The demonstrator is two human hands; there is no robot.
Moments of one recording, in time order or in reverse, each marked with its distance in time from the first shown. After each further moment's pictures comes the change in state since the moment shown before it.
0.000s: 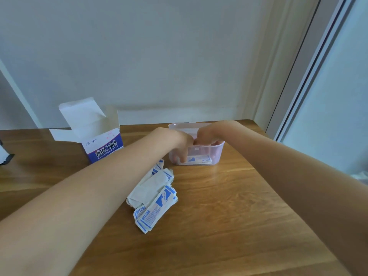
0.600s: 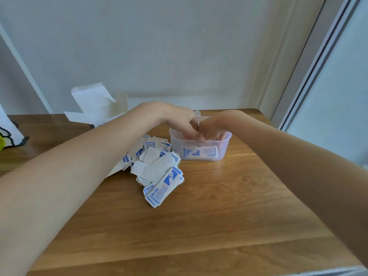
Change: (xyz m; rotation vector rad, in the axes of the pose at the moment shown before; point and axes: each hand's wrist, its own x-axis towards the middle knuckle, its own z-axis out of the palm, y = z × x) left_hand -0.047 -0.012 -0.011 -0.142 0.090 0.202; right_hand -0.012 -0.013 0.011 0.035 -0.091 -0.057
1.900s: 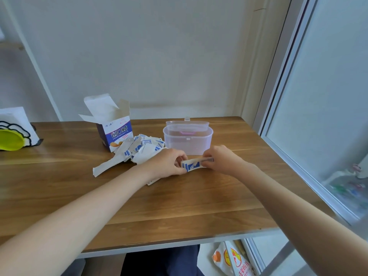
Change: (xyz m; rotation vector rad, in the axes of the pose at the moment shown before) left_hand -0.047 0.027 0.121 -0.441 0.426 0.026; right_hand -0.072 0.034 0.113 0.159 0.541 -0.122
